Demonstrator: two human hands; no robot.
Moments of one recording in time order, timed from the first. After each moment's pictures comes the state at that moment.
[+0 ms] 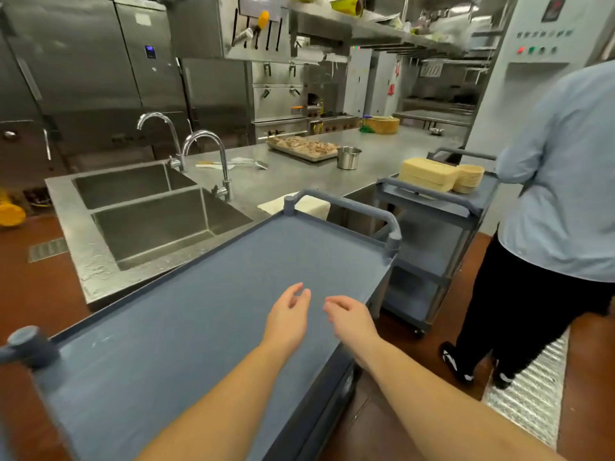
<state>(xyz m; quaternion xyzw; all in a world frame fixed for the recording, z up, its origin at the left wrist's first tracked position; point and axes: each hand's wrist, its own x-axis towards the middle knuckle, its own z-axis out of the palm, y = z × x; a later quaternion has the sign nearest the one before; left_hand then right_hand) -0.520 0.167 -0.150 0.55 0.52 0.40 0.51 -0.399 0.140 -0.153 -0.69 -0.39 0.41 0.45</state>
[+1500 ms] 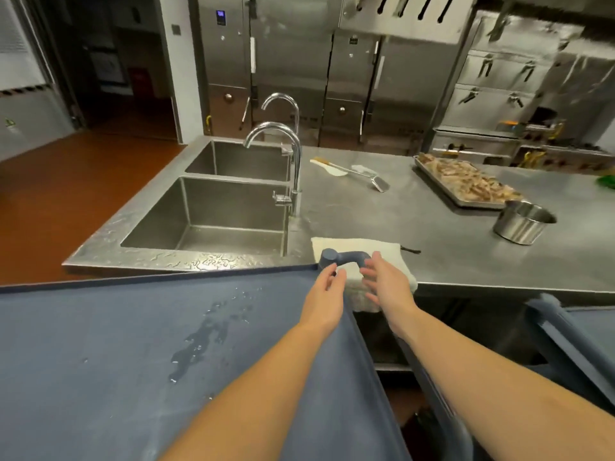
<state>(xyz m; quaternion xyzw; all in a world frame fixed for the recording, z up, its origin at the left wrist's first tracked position) -0.269 0.605 -0.141 0.33 0.62 0.56 0.43 -0.174 0.686 -0.127 -0.52 -0.55 0.54 0.36</state>
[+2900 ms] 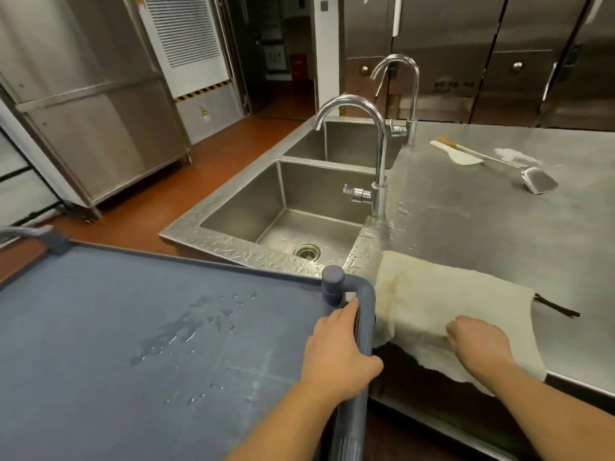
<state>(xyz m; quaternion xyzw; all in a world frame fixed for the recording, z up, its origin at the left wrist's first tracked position) -0.264 0.711 -0.192 0.34 0.86 0.33 0.18 -0.159 0.951 -0.286 -0.34 -0.93 -0.06 -0.10</state>
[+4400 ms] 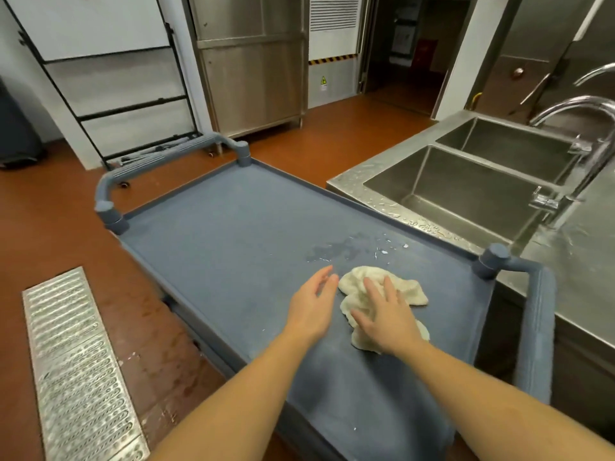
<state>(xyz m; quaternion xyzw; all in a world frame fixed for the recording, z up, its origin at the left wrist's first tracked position) -0.360 0.341 -0.206 0.03 0.77 0.62 0.14 -0.333 0.504 -0.257 -0.13 -0.98 0.15 -0.05</state>
